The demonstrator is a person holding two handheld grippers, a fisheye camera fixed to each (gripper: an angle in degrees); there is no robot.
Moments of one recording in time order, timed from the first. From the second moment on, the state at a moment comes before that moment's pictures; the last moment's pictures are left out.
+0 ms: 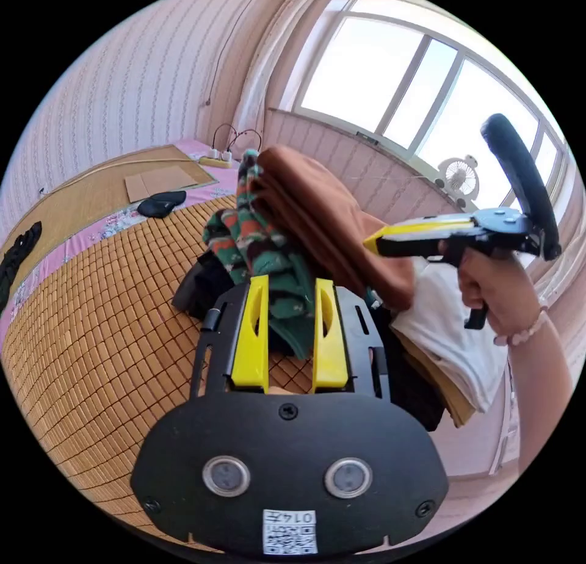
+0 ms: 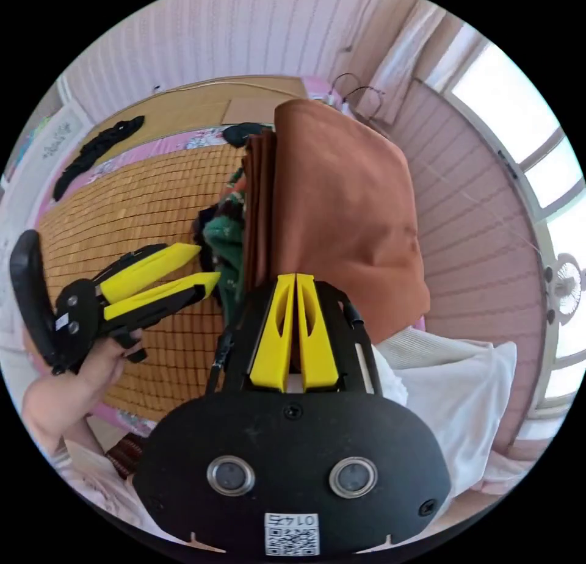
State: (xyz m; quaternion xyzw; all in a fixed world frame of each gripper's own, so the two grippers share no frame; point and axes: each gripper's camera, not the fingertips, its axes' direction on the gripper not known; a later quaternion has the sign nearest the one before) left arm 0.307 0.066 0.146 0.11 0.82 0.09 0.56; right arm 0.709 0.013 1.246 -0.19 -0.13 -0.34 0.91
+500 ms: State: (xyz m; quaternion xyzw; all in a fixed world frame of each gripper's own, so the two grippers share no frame) left arm 0.228 0.154 0.226 0.20 0.76 0.16 0.60; right arm 0.673 0.093 1.128 -0.07 -0.24 -0.34 0.91
